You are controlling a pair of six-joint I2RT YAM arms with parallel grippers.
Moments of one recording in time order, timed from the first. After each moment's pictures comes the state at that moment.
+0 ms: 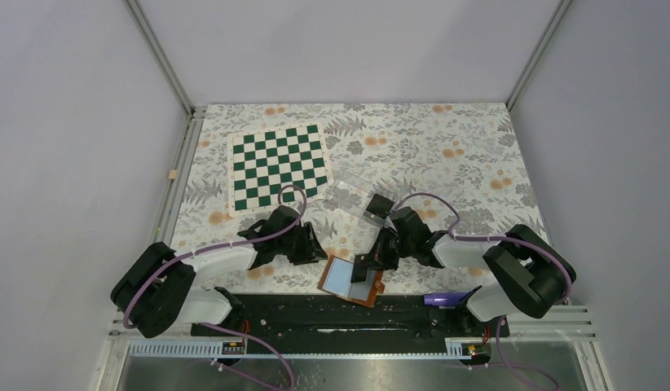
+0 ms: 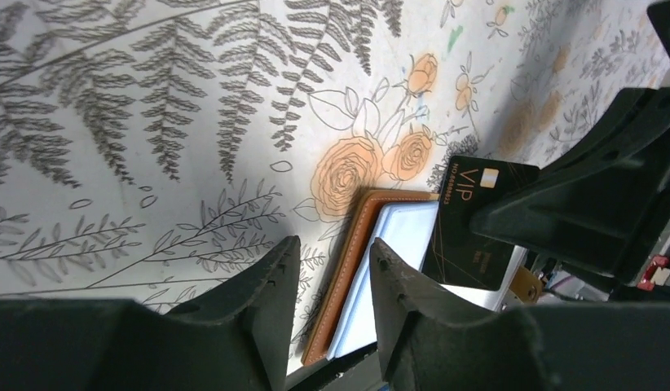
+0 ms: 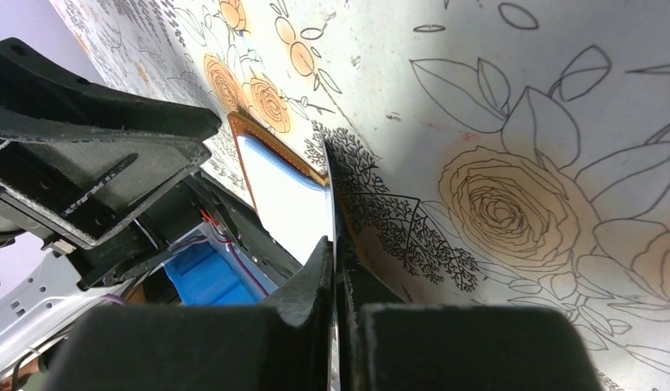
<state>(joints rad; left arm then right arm) -0.68 1.28 0.44 -0.04 0.24 -0.92 0.69 1.45 0.42 0.13 -0.47 1.13</state>
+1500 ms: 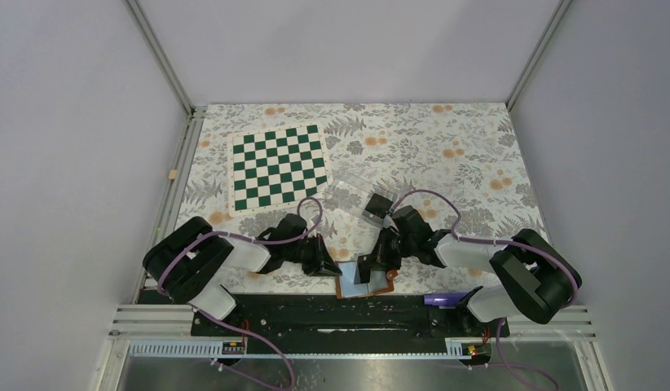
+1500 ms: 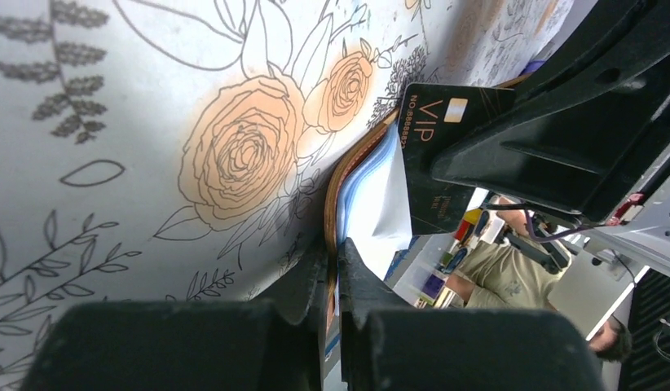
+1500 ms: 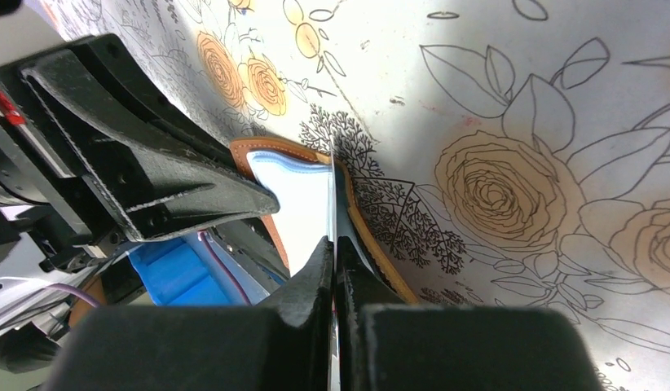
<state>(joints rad) -0.71 1.55 0.34 0.43 0.59 -1.08 0.69 1.41 0.43 0.07 -0.47 1.03</state>
